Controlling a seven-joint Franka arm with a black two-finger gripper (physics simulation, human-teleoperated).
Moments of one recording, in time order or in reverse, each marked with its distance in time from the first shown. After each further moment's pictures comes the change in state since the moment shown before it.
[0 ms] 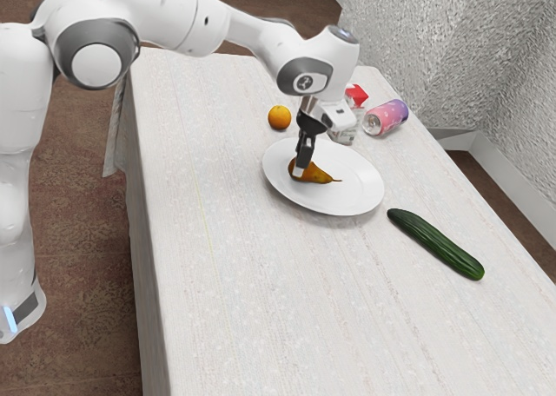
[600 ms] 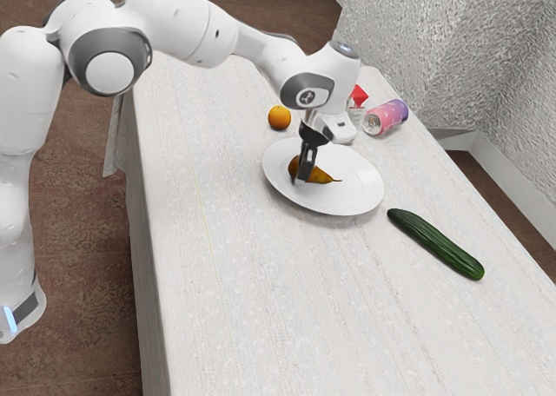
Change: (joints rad) arm 0.001 0.064 0.000 0.009 -0.009 0.059 0.025
